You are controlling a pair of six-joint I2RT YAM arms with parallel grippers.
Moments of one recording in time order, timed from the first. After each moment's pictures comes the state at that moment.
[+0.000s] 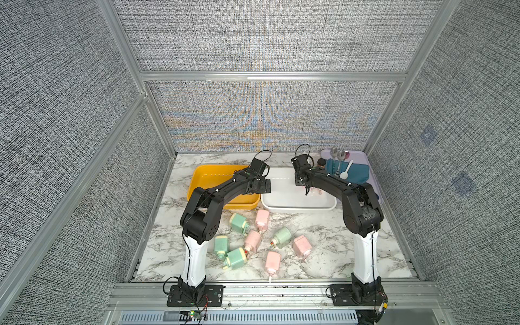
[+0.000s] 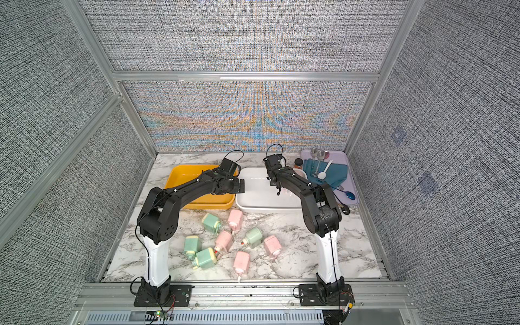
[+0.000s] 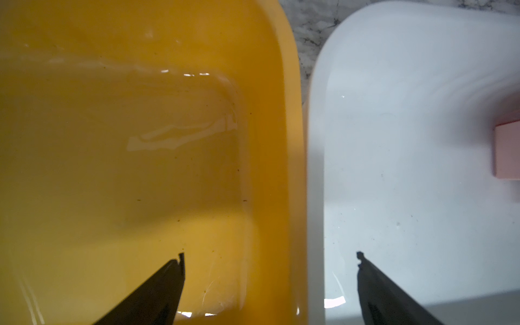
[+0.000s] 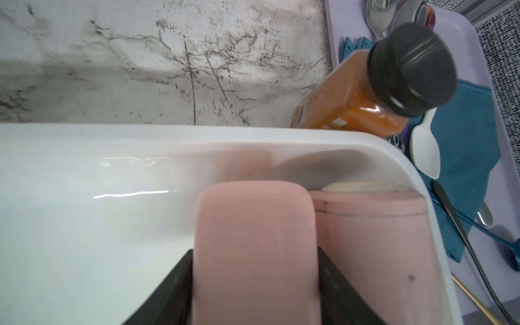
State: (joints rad) left arm -0.56 2.06 1.55 -0.54 -0.06 -0.49; right arm 0.41 2.13 1.61 -0.51 0.52 0.28
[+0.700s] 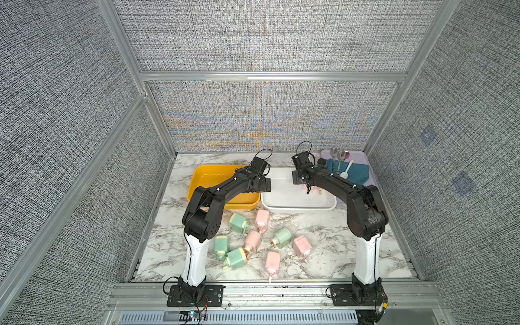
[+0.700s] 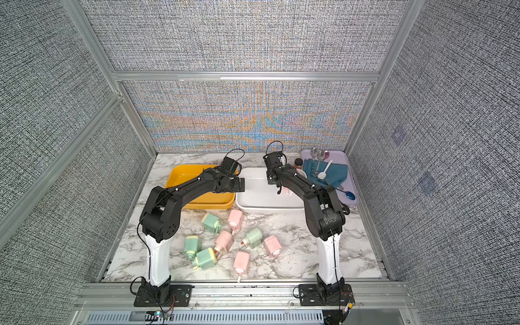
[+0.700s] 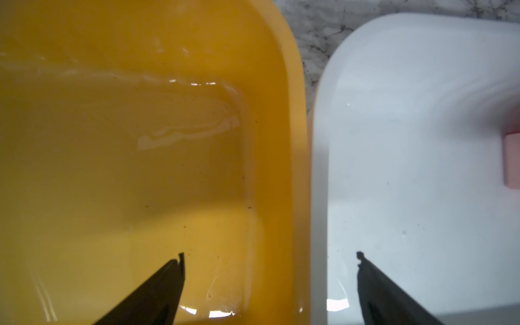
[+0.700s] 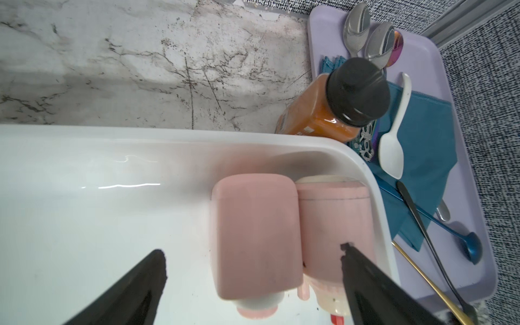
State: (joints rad) left arm -0.56 2.10 1.62 -0.59 -0.09 -0.49; right arm 0.42 2.07 1.61 -0.56 0.57 0.24
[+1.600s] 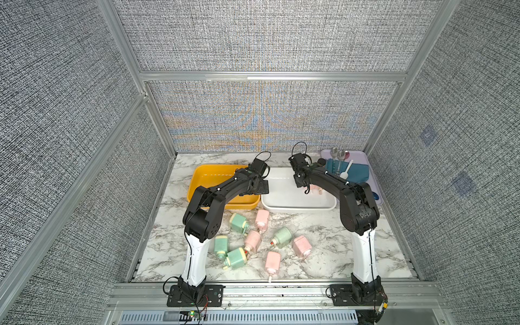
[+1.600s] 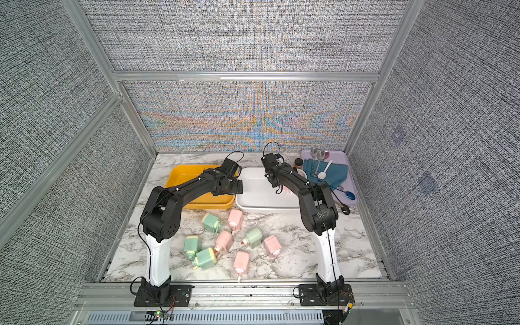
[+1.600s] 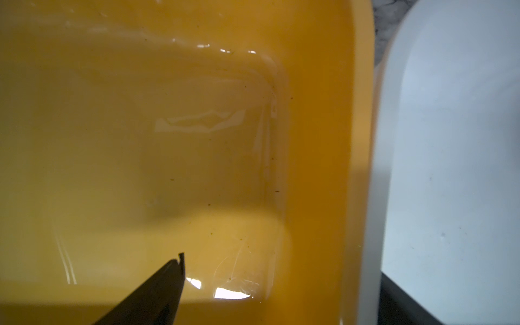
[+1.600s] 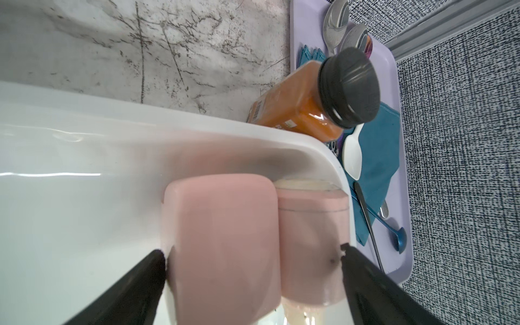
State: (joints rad) left arm -0.56 2.10 1.60 -0.65 -0.13 -0.55; right arm 0.43 2.17 1.72 -0.68 0.70 0.15
